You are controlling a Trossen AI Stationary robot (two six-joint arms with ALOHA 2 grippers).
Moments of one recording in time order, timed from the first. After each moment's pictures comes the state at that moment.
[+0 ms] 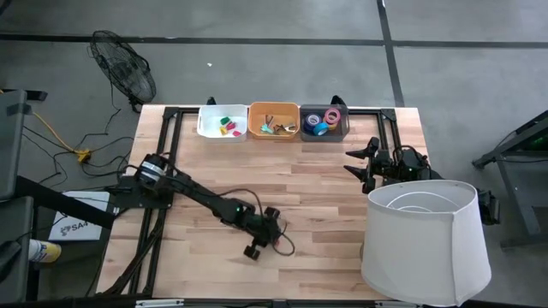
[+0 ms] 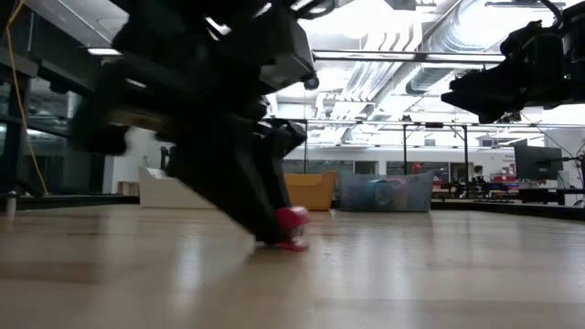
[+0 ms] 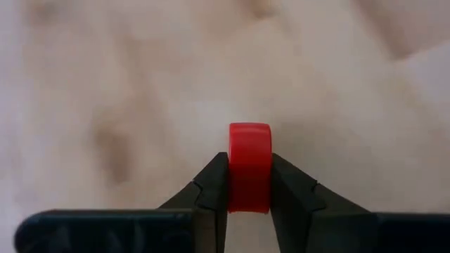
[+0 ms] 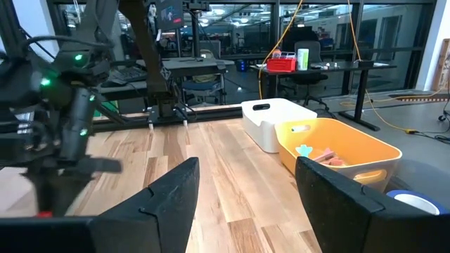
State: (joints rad) left arm -0.35 1.96 1.15 -0.07 0.02 0.10; right arm -0.38 0.03 0.01 0.06 -0.17 0.04
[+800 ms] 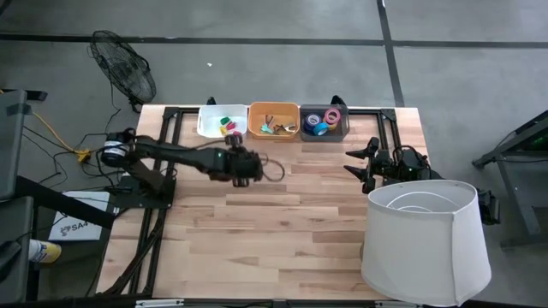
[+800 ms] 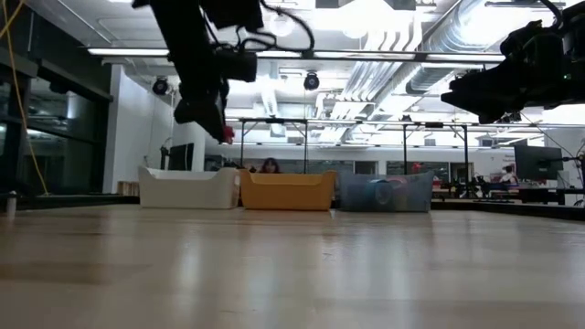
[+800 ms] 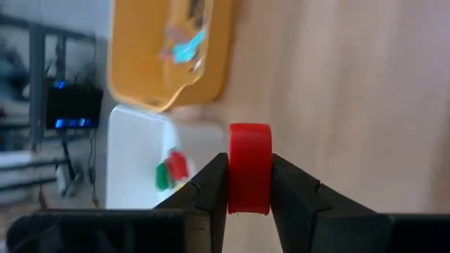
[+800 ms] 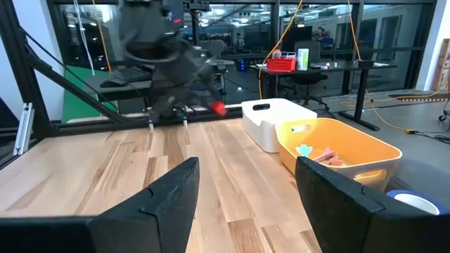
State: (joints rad) left arm -0.01 1.59 1.15 -0.79 -0.72 0.02; right arm -0.38 0.03 0.01 0.06 -0.17 0.04
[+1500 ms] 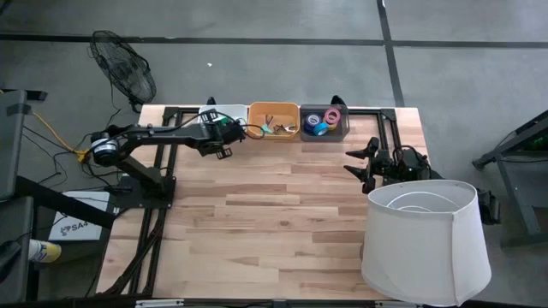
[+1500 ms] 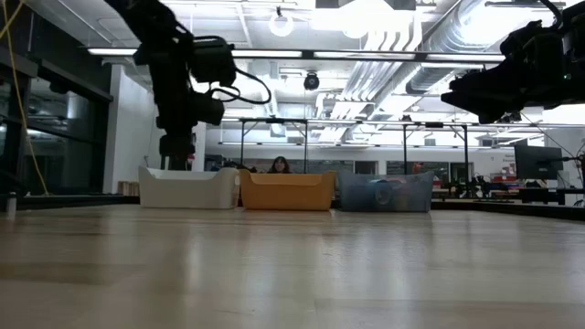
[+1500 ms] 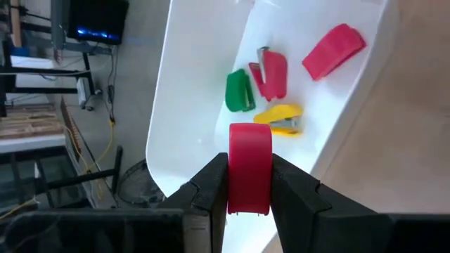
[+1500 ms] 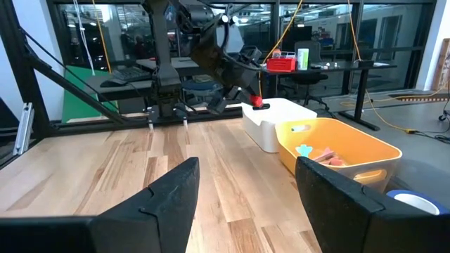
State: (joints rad) left arm 0.40 1.48 0.92 -0.63 -0.77 0.19; right arm -0.38 0.03 0.01 0.05 -0.17 0.04
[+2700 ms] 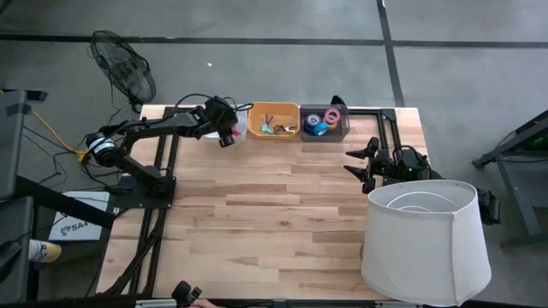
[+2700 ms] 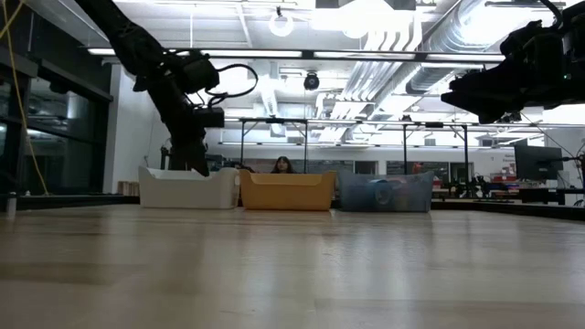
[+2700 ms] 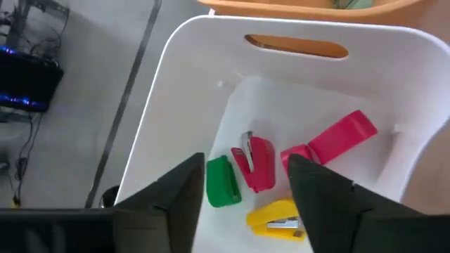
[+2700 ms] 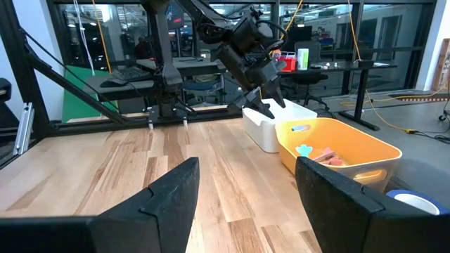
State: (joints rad) left arm 0.70 1.46 0.81 -0.16 -0.27 0.53; right arm -0.38 0.03 0.01 0.06 -0.17 0.04
